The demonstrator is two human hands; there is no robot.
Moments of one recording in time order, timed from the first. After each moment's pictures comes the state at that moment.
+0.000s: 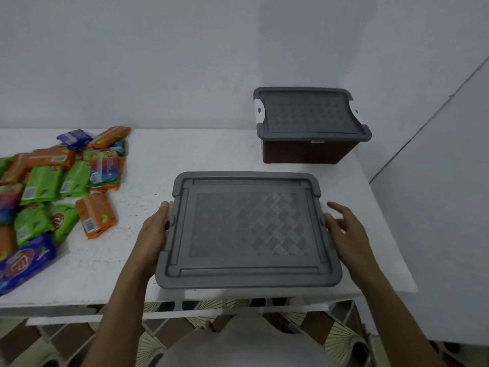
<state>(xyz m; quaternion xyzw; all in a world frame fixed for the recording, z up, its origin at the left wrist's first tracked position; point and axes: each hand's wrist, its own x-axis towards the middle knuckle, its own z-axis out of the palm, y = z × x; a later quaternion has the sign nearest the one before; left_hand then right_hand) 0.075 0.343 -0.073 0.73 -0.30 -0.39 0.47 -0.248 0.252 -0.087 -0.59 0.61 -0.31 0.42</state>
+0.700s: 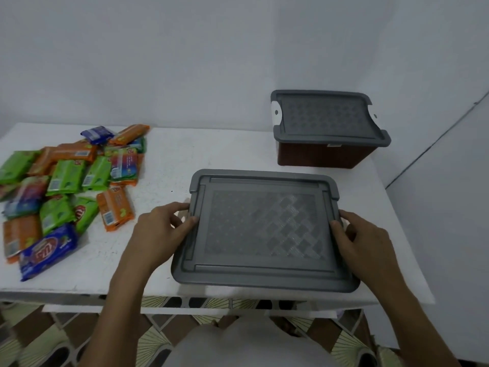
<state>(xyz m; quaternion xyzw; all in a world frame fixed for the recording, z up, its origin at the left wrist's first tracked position) 0.096 0.363 -0.048 0.81 -0.48 -0.21 0.25 -0.237 0.265 -0.059 -0.75 0.58 -0.24 0.20</state>
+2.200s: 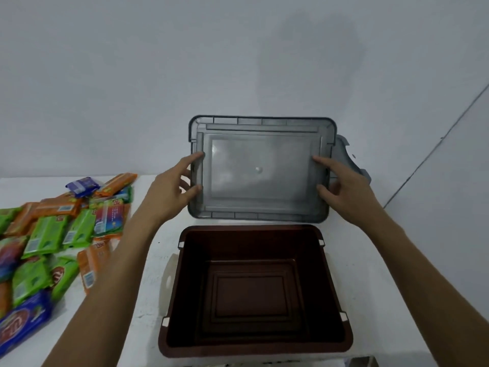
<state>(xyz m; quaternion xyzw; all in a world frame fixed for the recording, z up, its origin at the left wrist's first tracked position) 0.141 0.205 -0.010 0.68 -0.64 -0.10 0.34 -0.217 0.113 0.002 -0.83 0.44 -0.31 0.14</state>
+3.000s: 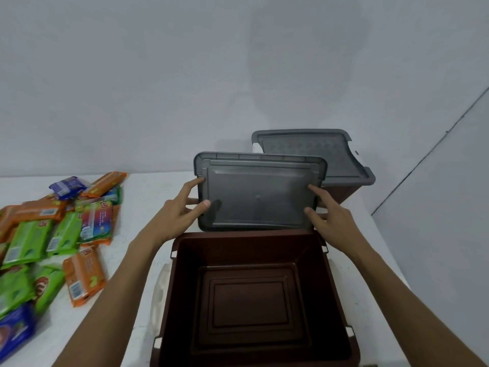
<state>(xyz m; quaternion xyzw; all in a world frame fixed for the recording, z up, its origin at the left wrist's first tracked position) 0.138 0.191 -0.068 0.69 -0.59 -0.30 0.29 -0.204 0.119 -0.065 -0.76 0.54 -0.25 0.28</state>
